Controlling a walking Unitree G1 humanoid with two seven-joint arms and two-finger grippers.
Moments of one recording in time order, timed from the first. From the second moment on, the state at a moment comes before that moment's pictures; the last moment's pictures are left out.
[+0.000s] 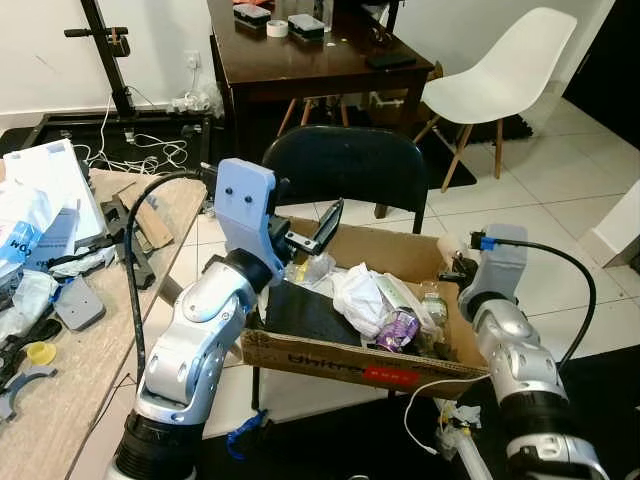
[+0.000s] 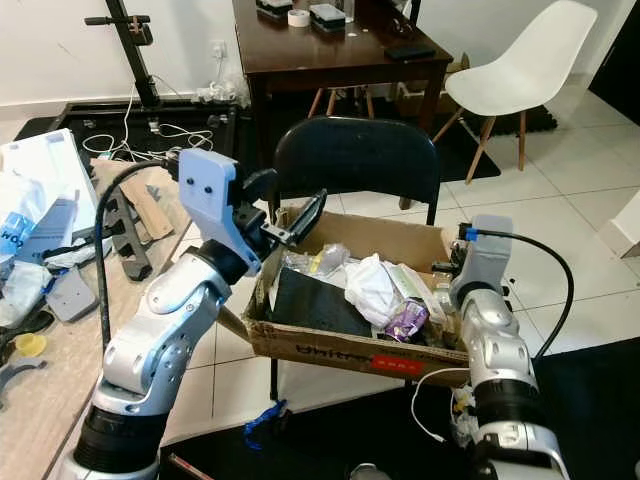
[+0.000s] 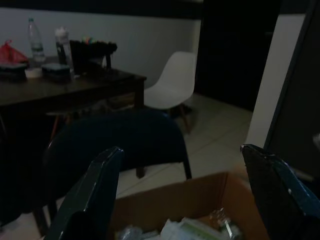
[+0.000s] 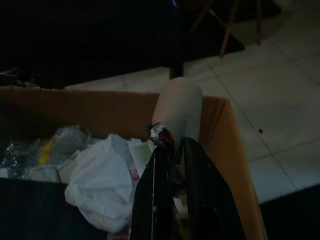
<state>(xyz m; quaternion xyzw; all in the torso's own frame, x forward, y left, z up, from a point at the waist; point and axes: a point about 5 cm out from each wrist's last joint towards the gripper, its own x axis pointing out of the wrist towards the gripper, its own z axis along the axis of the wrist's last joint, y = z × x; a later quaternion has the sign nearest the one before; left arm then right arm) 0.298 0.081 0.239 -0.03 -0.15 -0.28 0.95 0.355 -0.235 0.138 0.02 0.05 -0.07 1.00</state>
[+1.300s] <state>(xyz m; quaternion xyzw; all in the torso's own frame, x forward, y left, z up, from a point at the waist) 0.306 0.069 0.202 0.11 -0.05 -0.35 0.93 0.380 -0.206 0.157 0.00 0.01 0.05 1.00</state>
